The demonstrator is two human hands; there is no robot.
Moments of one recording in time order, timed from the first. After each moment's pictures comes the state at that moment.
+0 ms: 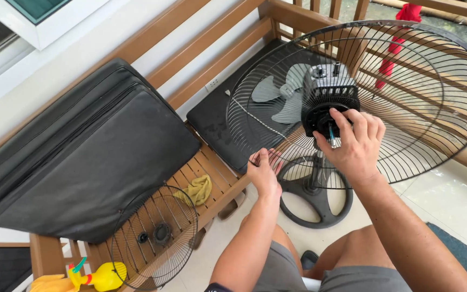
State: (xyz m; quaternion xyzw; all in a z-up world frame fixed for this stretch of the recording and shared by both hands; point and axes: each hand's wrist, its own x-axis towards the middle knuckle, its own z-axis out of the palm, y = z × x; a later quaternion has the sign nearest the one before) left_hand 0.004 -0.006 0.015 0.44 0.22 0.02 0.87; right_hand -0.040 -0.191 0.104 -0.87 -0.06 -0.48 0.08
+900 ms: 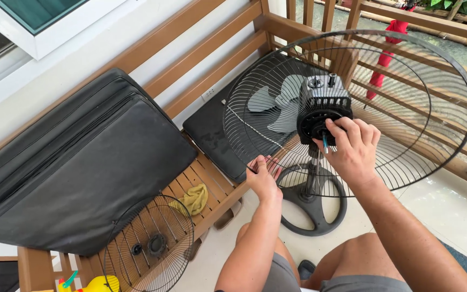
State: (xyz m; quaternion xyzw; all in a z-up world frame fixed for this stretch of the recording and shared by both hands) left_hand 0.013 -0.019 0.016 0.43 0.26 0.04 0.87; right_hand -0.027 -0.203 0.096 -0.87 -0.07 -0.49 0.03
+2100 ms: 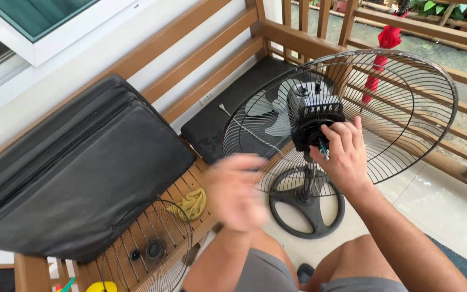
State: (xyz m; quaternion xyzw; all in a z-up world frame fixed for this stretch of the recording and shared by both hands) left_hand -0.048 0.043 0.172 0.54 -0.38 0.46 0.59; right_hand -0.022 -0.200 0.097 -0.87 -0.09 -0.47 0.10
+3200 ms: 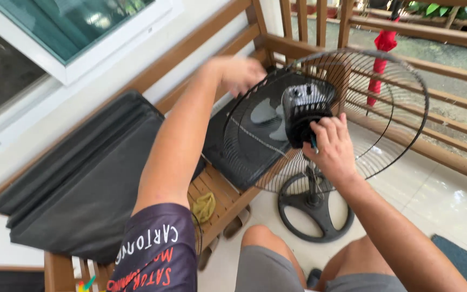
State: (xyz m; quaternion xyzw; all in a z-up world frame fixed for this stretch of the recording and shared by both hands) left_hand 0.227 0.000 0.294 0.89 -0.34 -0.27 0.16; right_hand -0.026 -0.191 0.097 -0.87 -0.10 -0.47 0.13
